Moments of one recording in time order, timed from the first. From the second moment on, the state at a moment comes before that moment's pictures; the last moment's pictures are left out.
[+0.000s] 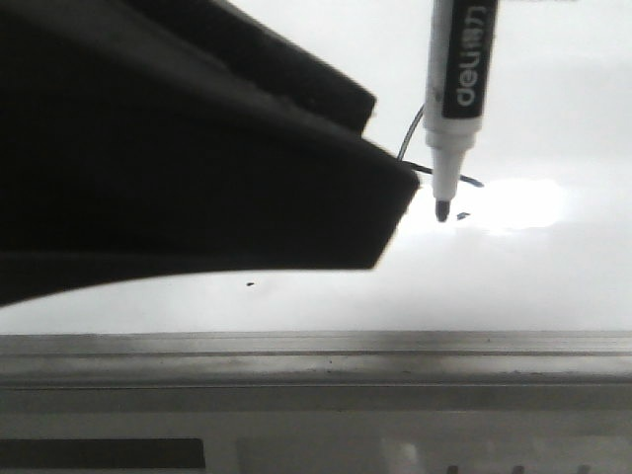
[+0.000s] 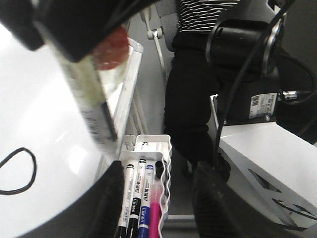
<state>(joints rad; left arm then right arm) -0.88 1.10 -0.55 -1.75 0.58 2.14 0.95 0.76 -0.67 0.26 0.28 -0.38</state>
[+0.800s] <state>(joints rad) -0.88 1.10 -0.55 -1.78 0.61 2.14 1.09 0.83 -0.67 0.29 0.17 -0.38</state>
